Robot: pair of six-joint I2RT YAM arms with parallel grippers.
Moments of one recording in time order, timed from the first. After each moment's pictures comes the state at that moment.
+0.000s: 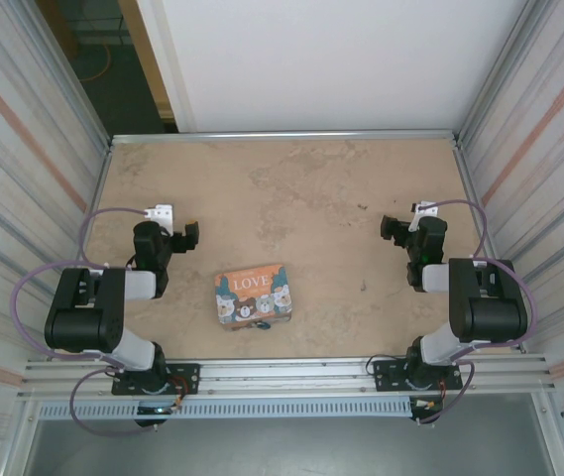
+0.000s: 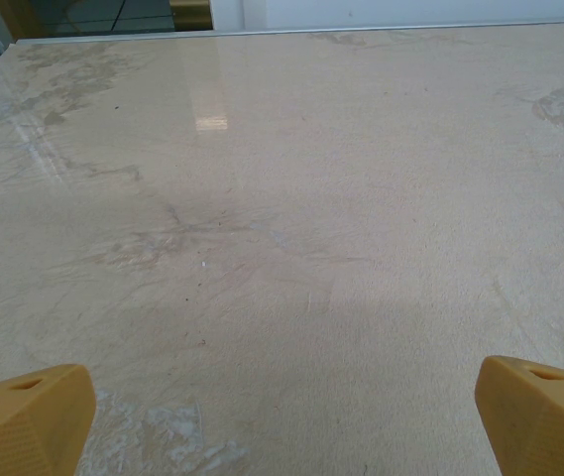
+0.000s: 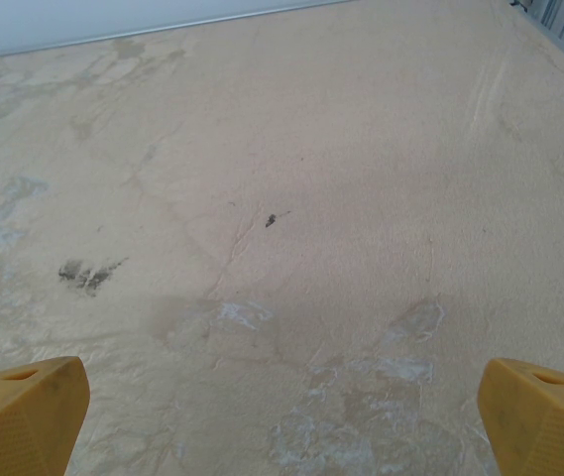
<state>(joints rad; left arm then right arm) -0.03 1.51 0.39 0.72 -0.02 0.03 -0.04 1.53 0.40 0.71 0.03 0.12</state>
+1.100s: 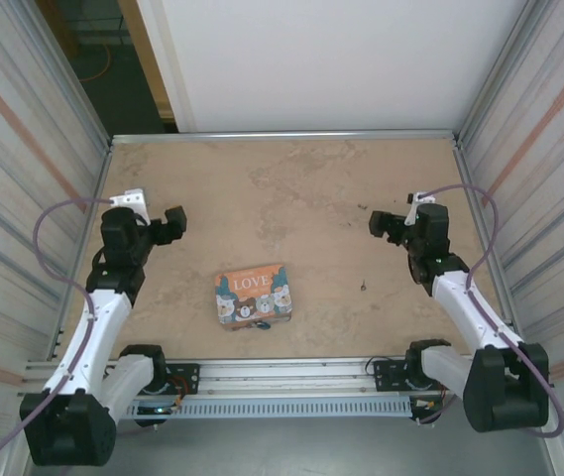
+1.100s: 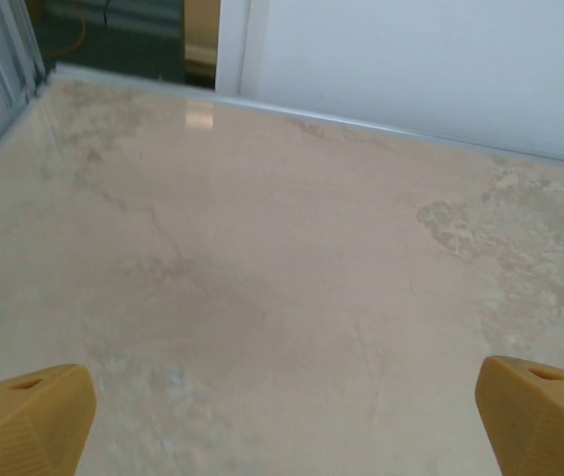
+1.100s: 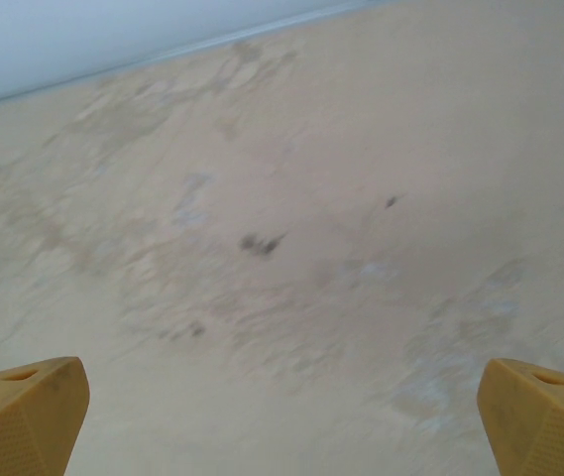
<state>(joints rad) -0.03 0.89 0.66 -0.21 0.02 -0.22 0.11 1.04 0.59 -0.09 -0.03 0.29</state>
